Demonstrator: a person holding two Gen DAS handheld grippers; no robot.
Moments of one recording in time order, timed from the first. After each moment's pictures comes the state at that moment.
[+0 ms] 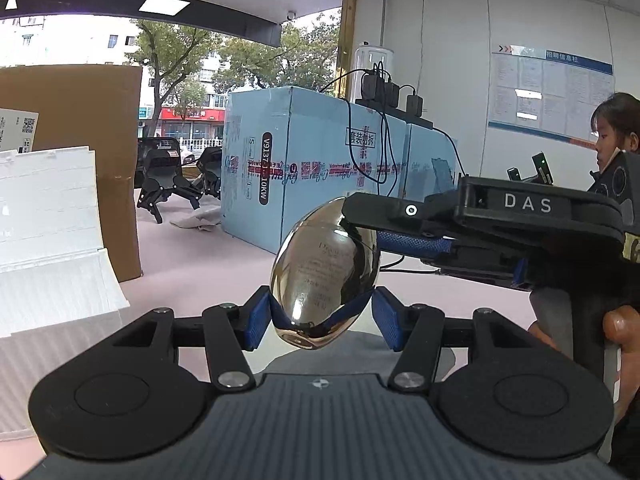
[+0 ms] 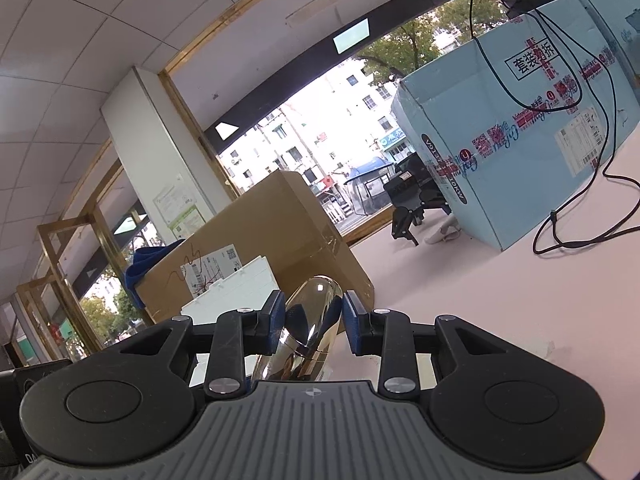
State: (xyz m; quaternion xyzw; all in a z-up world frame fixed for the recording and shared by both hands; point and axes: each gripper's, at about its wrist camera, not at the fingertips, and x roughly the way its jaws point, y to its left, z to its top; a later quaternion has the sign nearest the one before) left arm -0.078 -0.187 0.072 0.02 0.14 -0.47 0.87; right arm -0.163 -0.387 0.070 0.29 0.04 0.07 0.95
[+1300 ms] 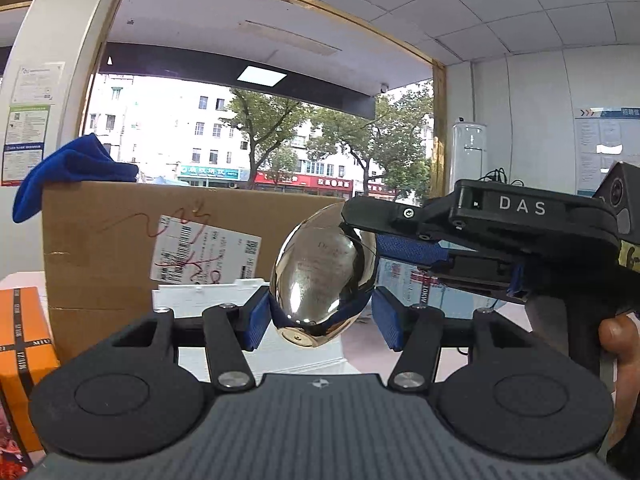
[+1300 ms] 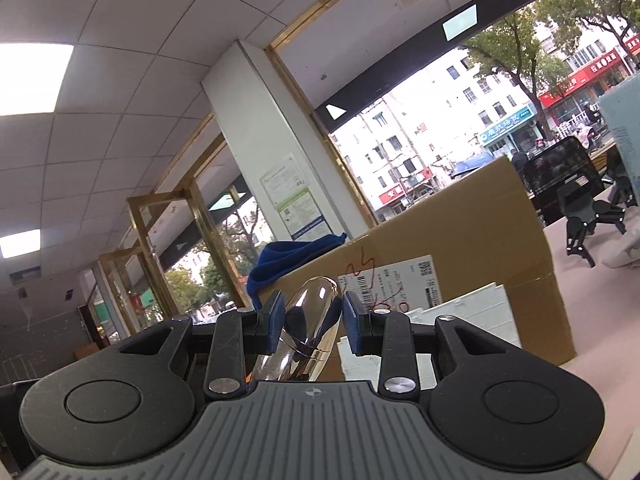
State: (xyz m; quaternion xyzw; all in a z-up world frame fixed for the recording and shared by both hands) left arm -0.037 -0.014 0.158 -0.02 0.04 -0.32 0.95; right arm -0.039 -0.233 0.170 0.25 0.02 0.23 0.94
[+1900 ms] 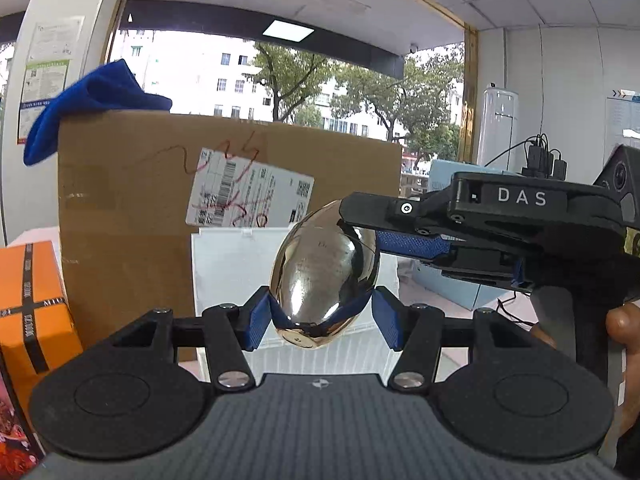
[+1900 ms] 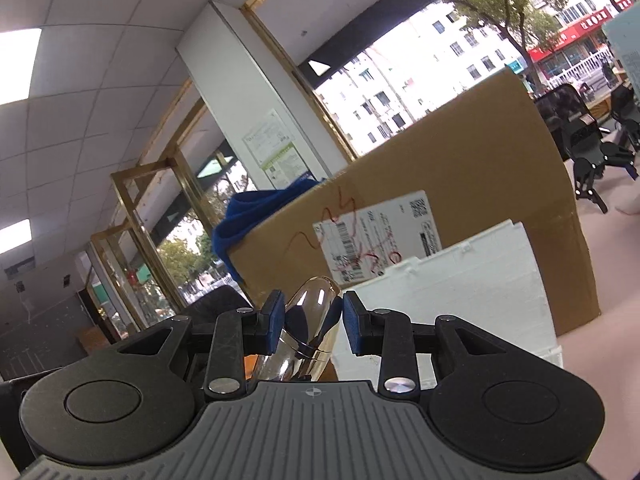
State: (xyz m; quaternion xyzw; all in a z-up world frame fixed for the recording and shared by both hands) left arm 0.027 -0.010 0.128 -0.02 0.13 -0.30 0.94; right arm 0.020 -0.223 0.141 0.27 0.11 0.22 0.93
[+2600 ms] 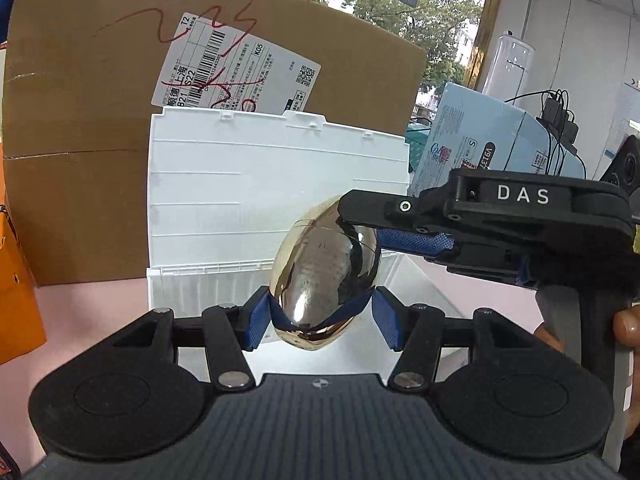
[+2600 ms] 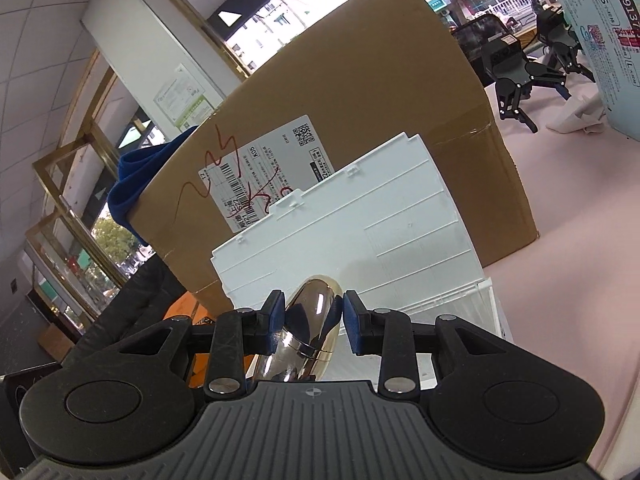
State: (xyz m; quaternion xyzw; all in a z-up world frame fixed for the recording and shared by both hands) left arm 0.078 -0.036 0.101 -0.04 0.28 -0.32 0.90; right arm 0.041 -0.241 0.106 0.30 0.22 0.14 0.92
